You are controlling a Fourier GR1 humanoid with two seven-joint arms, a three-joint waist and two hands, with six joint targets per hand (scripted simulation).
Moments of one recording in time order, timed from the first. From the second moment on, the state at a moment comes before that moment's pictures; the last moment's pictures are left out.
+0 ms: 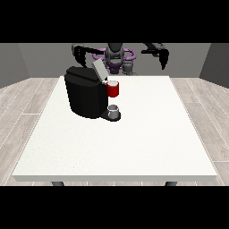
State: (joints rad) left arm -0.33 0.02 0.21 -1.22 -0.03 -0.27 -0.10; right arm -0.41 -0.18 -0.10 -1.27 -0.06 0.04 -0.01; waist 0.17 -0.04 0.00
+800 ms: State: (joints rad) left arm -0.27 0.07 0.19 -1.36 0.02 -0.22 -0.07; right arm -0.56 -0.17 -0.08 -1.12 -0.01 0.07 -0.07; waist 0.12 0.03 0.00
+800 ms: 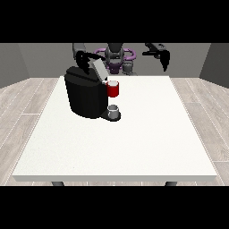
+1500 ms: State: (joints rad) left arm -0.28 0.10 0.18 -1.37 0.03 -0.20 -0.07; right arm -0.66 -0.15 -0.08 -1.06 0.02 0.07 -0.09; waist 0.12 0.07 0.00
